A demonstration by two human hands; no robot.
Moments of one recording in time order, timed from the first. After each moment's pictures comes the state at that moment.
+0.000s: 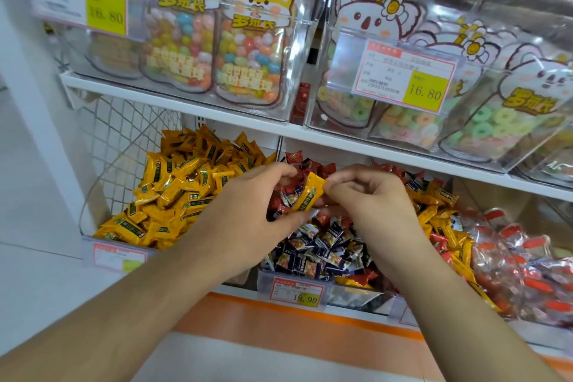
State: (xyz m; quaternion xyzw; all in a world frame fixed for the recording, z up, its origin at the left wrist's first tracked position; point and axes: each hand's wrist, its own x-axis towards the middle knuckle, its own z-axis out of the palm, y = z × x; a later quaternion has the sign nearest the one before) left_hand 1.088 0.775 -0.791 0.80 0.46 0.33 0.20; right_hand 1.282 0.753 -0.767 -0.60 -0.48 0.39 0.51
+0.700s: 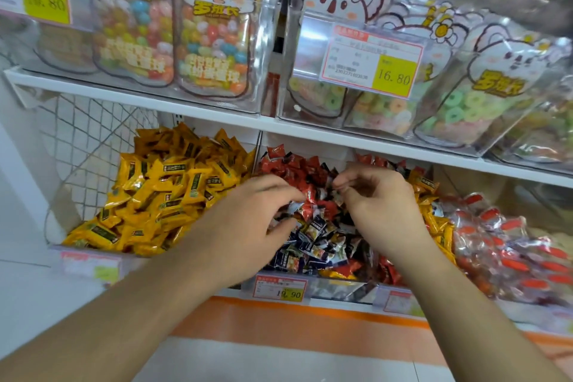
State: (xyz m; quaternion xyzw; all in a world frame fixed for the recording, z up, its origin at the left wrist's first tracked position) left_hand 1.109 0.776 -0.800 0.86 0.40 0.26 0.16; right_hand 1.328 0.749 -0.781 -0.70 -0.58 0.16 0.39
